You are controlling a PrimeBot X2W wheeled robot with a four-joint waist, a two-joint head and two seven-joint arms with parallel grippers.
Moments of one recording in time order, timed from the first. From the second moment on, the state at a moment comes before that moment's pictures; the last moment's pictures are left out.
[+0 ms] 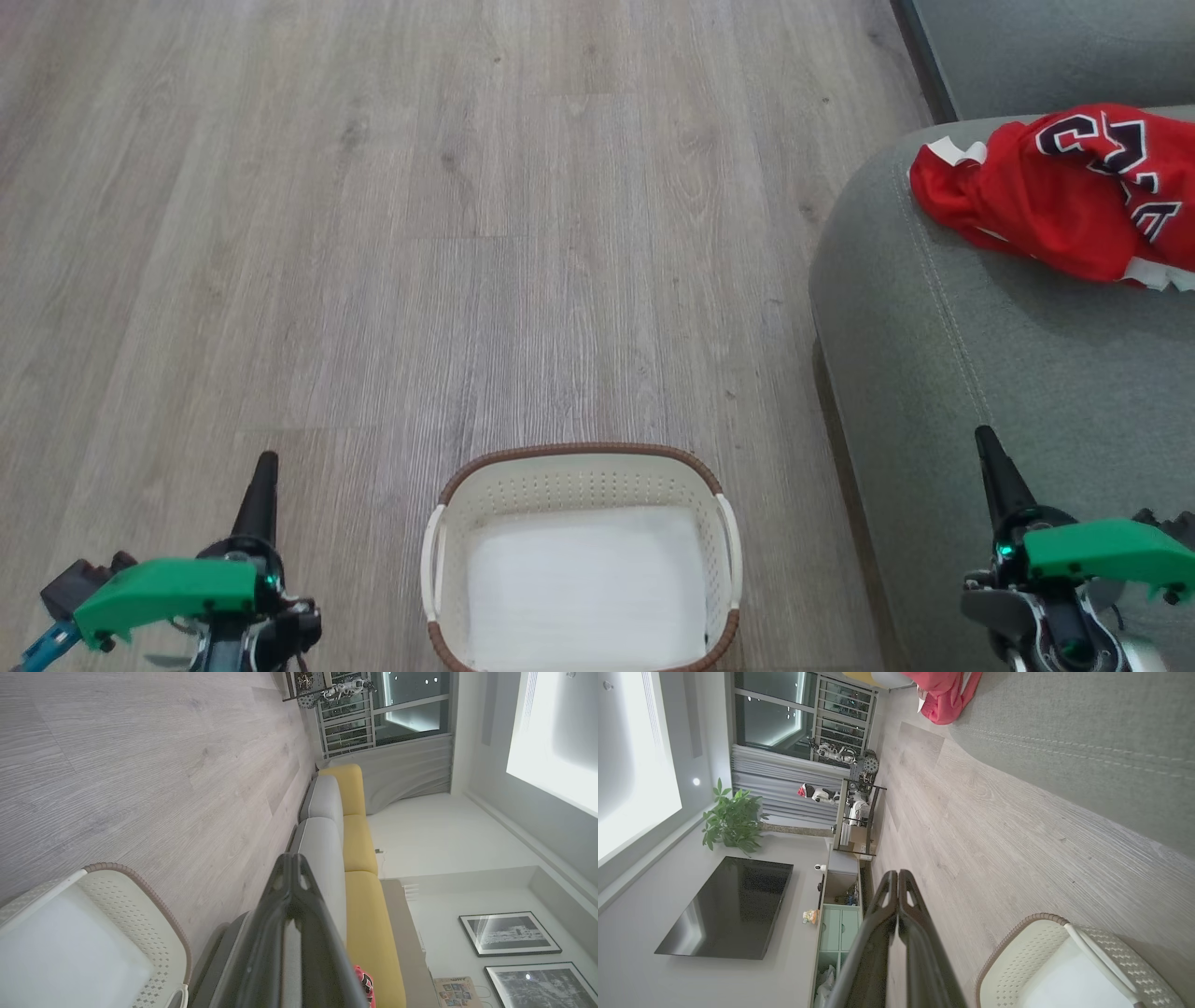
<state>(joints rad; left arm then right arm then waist) -0.02 0.05 0.04 0.28 -1.39 -0.08 0.05 -0.03 -0.05 -0.11 0.30 1.37 0.12 0.05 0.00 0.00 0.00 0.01</state>
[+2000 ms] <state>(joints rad) -0.06 0.04 0.08 0.28 -1.61 -0.12 0.11 -0.05 -0.05 -0.13 0.28 1.60 0.12 0.11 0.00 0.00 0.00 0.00</state>
